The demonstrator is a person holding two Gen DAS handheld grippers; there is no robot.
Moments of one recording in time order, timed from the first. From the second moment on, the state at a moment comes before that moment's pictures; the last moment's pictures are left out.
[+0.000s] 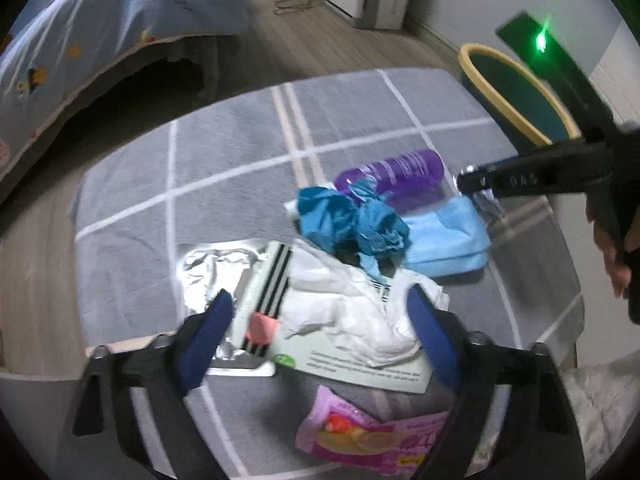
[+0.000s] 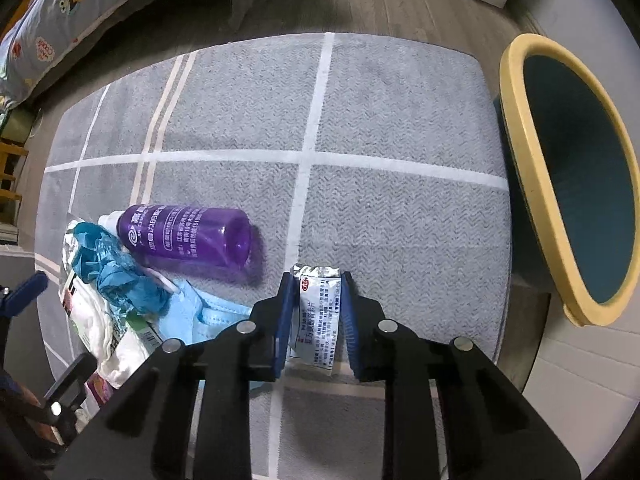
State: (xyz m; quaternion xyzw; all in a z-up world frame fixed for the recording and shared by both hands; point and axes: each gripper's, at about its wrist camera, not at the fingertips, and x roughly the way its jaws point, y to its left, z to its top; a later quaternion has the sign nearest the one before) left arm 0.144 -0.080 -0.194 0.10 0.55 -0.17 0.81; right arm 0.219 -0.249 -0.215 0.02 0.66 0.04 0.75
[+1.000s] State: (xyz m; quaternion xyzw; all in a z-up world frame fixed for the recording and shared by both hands) left arm 0.166 -0.060 -0.095 0.06 0.43 -0.17 0.89; right arm 0.233 -0.291 -0.086 0.09 0.52 0.06 0.85
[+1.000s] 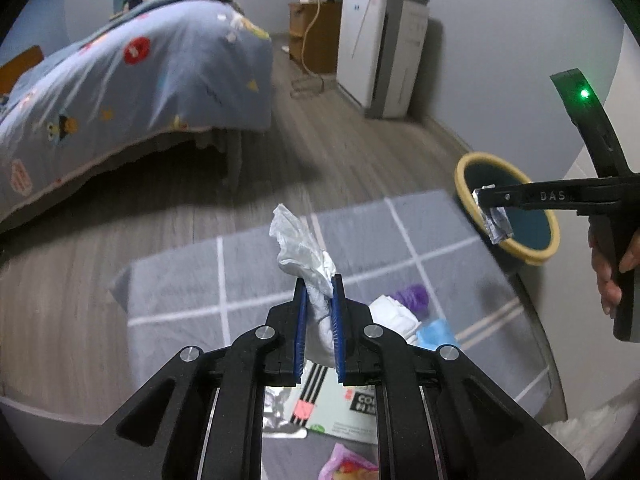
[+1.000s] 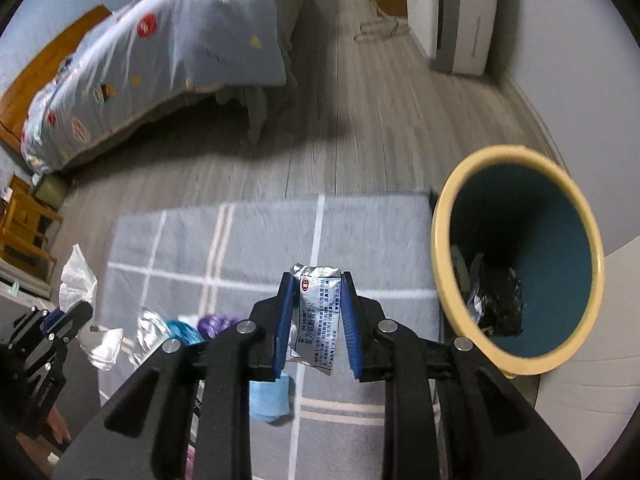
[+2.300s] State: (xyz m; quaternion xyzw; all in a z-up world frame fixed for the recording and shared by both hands) left arm 0.214 -0.269 -0.114 0.11 0.46 -0.26 0.84; right arm 0.215 -0.443 -0.107 0.08 0.48 -0.10 0.87
